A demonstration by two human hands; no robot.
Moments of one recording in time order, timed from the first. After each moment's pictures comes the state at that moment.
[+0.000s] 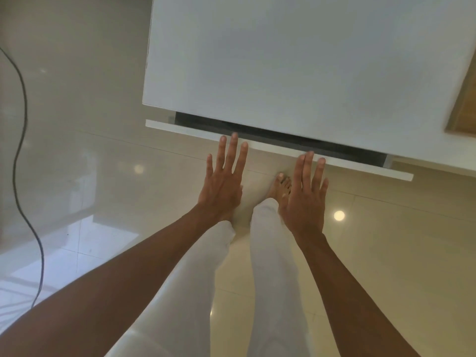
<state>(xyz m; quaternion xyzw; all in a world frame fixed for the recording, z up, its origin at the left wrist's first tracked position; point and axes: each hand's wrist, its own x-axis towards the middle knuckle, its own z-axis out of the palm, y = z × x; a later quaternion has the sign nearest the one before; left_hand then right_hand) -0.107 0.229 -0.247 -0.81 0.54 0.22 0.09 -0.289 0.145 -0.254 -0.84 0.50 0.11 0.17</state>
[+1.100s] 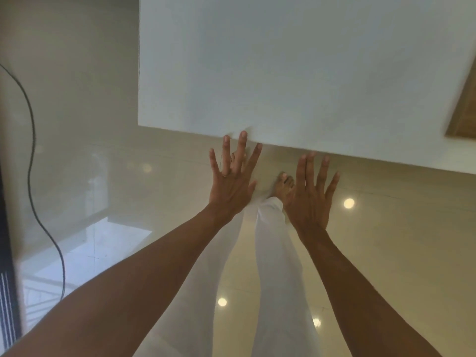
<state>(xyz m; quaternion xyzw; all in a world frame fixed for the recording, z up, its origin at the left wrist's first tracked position) -0.103 0.185 -0.242 -0.79 0.58 0.12 0.15 -0.288 0.116 -0.277 -0.86 0.50 0.09 0.10</state>
